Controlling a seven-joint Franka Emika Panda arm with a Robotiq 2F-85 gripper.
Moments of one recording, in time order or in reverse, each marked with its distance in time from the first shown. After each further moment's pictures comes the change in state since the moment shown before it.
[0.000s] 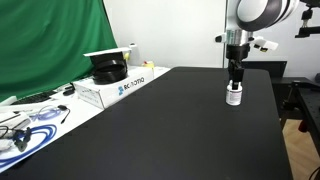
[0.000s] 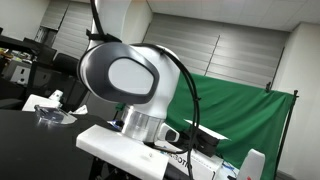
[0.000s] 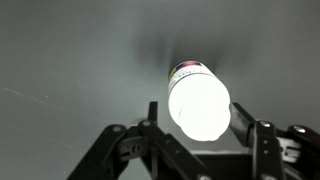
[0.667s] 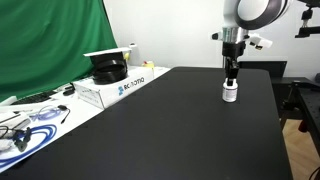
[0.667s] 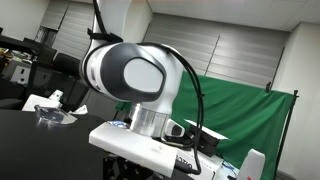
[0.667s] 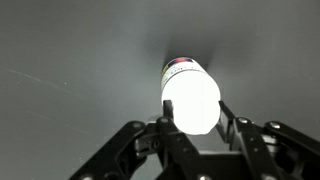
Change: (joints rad) arm -0.009 -0.002 -0.007 0.033 -0.116 -0.001 0.099
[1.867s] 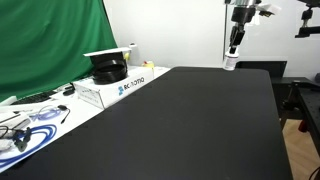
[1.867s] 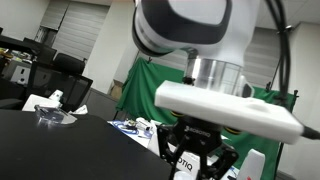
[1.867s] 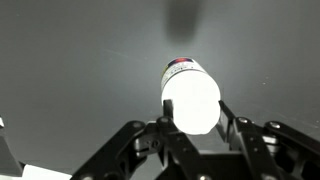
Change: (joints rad) arm -0.096 -0.256 -0.107 0.053 0.247 -0.165 -0.386
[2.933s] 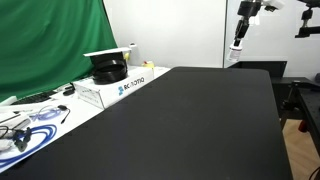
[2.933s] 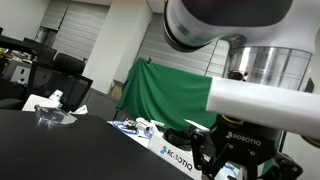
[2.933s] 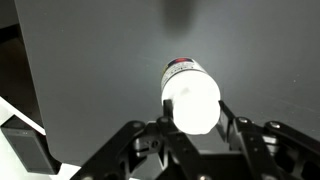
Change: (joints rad) arm -0.045 0.026 -0.071 0.087 0.084 -0.041 -0.122
